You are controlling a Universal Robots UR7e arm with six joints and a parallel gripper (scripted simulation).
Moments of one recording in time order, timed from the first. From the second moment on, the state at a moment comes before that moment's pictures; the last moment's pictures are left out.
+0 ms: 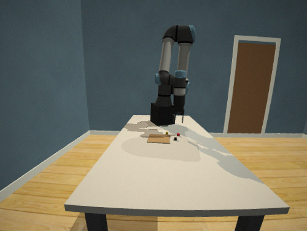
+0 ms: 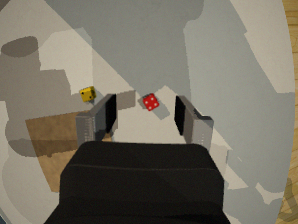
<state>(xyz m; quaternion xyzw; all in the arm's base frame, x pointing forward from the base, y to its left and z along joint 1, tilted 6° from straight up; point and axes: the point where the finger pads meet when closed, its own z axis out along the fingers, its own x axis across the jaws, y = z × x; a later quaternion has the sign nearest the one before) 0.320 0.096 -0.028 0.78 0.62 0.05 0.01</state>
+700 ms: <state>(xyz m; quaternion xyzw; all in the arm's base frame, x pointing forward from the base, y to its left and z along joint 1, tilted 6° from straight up) 0.327 0.100 -0.035 0.90 0.43 0.06 0.00</state>
